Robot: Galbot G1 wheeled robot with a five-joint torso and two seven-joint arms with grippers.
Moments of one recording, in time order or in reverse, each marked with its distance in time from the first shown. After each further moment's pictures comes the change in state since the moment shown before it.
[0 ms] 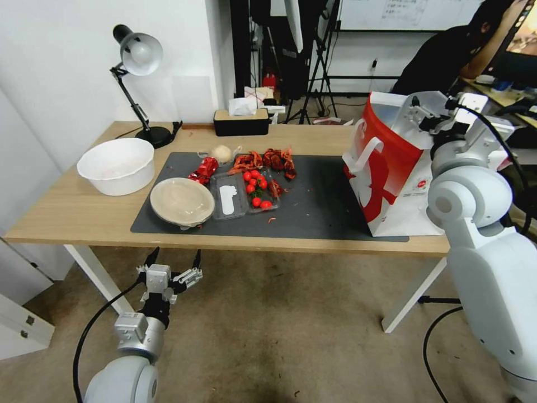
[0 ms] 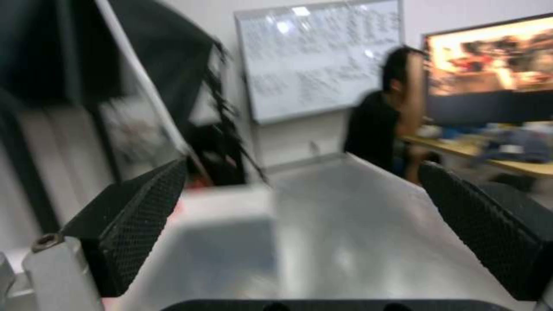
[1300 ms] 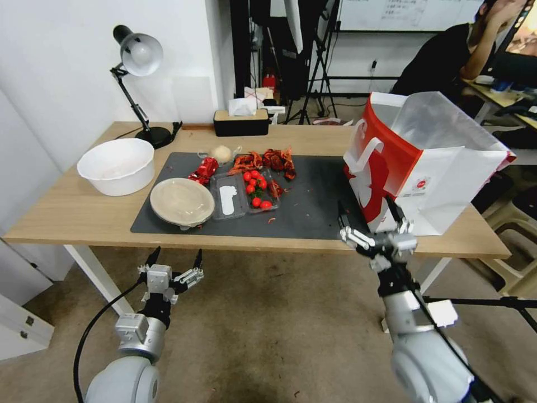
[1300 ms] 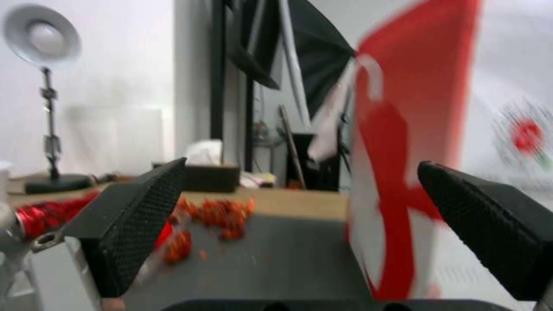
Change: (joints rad) left arm 0.000 0.008 0.005 0.007 -0.006 -0.023 0.002; right arm -0.917 0.149 -0.079 0.155 -0.626 0.730 -0.369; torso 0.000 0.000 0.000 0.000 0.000
